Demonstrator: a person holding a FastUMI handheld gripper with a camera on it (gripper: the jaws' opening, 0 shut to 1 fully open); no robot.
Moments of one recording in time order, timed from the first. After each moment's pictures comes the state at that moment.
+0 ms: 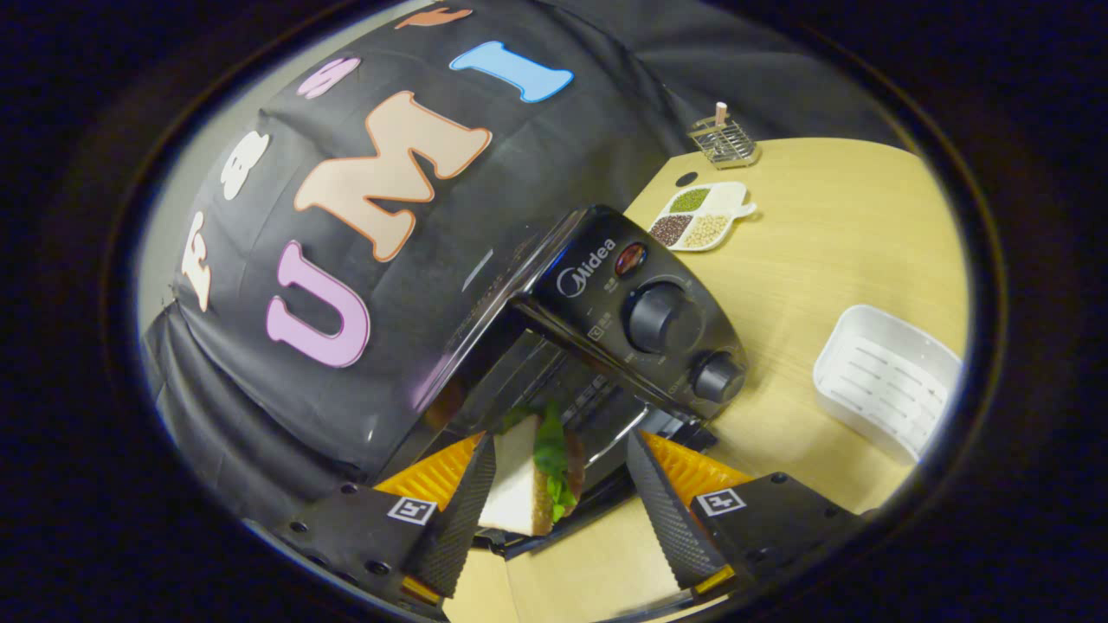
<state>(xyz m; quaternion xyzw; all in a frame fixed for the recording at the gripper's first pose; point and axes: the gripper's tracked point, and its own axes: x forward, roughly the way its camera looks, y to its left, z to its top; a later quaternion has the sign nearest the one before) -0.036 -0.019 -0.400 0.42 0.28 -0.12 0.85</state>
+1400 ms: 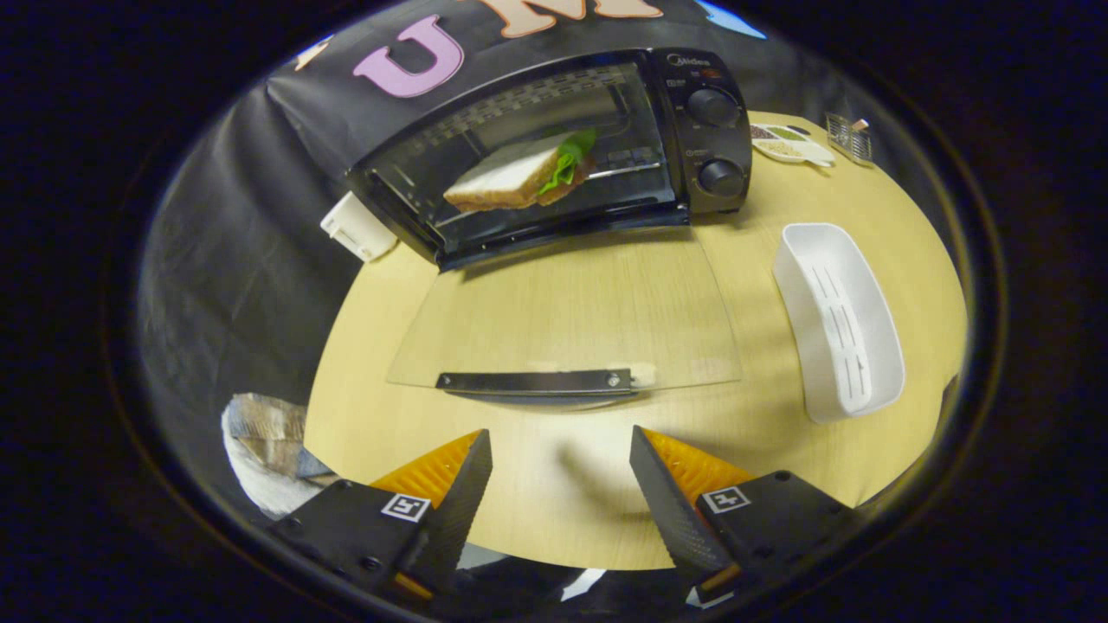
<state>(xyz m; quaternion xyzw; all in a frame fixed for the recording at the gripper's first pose) -0.247 0.025 -0.462 0.14 0.56 0.09 0.81</state>
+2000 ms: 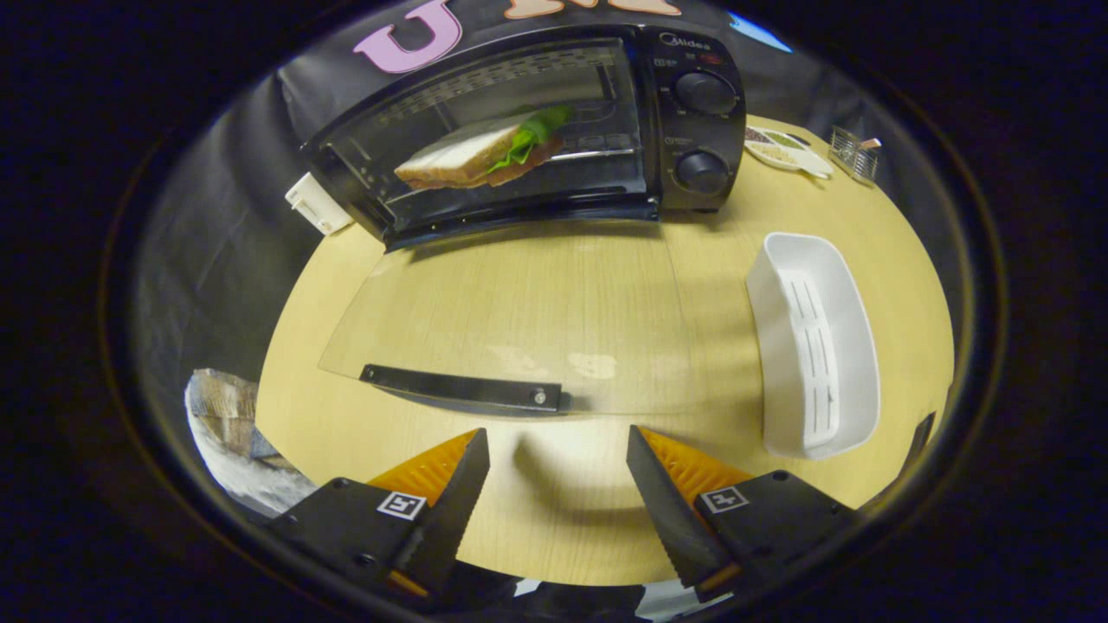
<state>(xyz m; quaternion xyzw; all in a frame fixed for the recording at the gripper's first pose) -0.225 -0.004 -0.478 0.09 0.57 0.07 0.82</state>
